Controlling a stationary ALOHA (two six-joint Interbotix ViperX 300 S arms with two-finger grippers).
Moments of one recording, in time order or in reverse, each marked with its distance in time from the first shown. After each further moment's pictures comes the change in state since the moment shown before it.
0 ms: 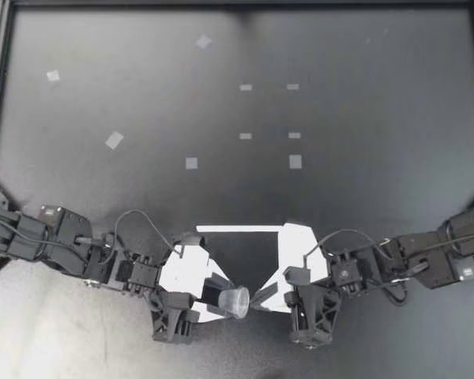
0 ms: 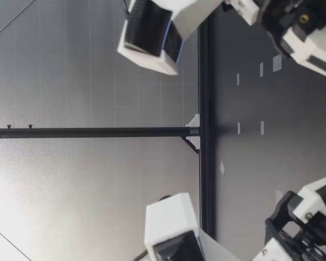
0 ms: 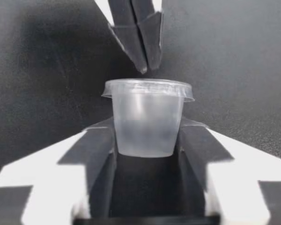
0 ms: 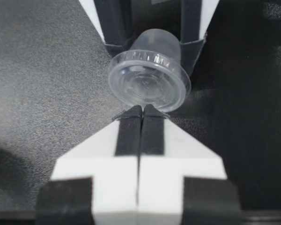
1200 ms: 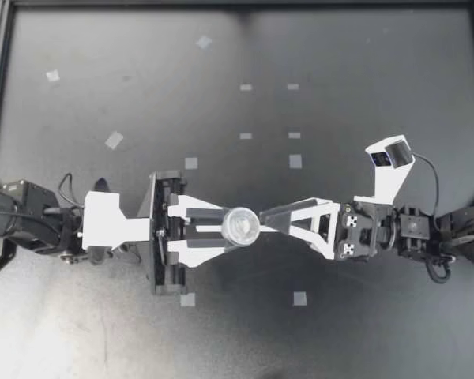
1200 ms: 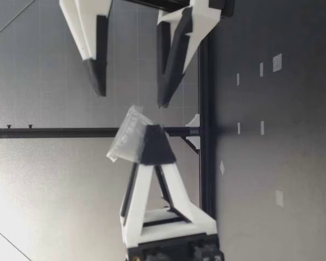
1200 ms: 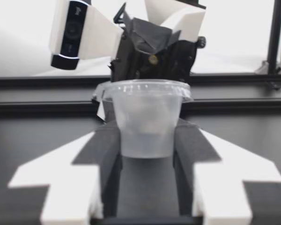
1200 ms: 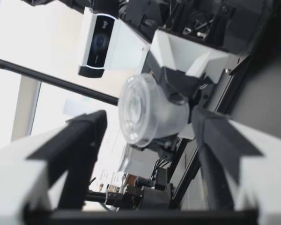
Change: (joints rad) left arm 0.080 -0.115 0.137 -0.195 -0.824 0.265; right arm -0.041 -0.161 0.216 0.293 -0.844 0.719
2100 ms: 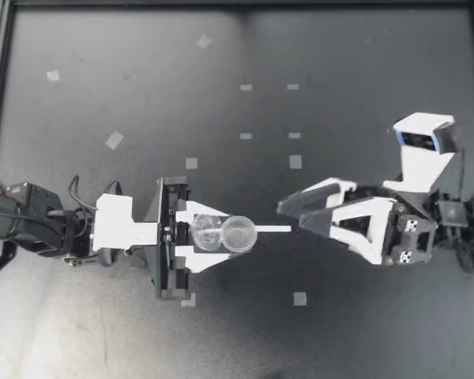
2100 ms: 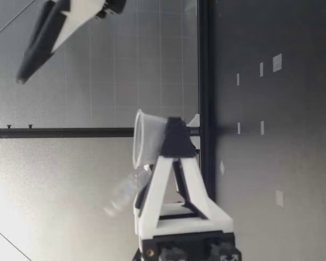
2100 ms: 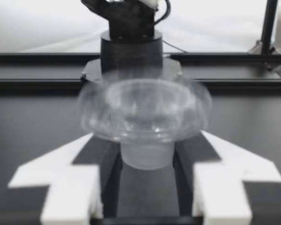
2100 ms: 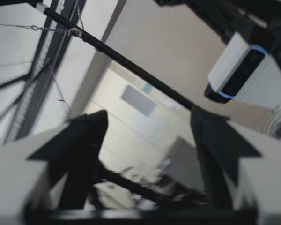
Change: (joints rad) left arm -0.008 0.006 -0.014 -0.002 0.078 -0.025; right arm -0.044 -0.244 0.026 -0.164 -0.005 -0.193
